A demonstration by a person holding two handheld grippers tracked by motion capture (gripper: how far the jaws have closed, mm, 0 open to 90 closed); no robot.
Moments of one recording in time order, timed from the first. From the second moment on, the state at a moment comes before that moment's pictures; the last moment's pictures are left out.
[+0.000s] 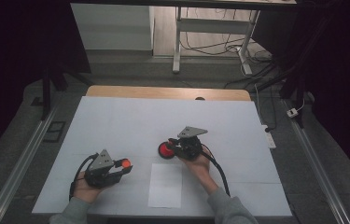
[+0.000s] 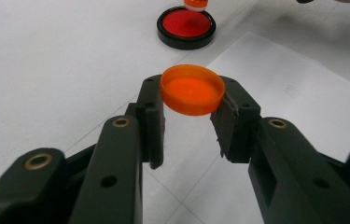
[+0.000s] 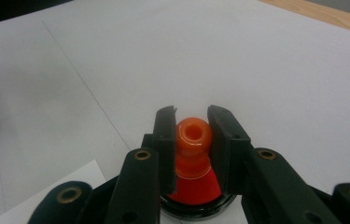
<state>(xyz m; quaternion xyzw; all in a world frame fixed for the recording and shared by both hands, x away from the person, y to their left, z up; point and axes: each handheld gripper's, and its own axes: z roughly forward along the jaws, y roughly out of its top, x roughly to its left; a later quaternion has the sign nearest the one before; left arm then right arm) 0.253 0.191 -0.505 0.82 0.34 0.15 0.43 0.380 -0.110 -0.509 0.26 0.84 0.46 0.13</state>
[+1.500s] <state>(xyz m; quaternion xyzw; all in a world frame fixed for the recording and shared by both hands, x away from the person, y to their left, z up) 0.253 0.191 -0.505 0.82 0.34 0.15 0.43 0.382 -0.101 -0.526 0.25 0.85 0.45 0.15</state>
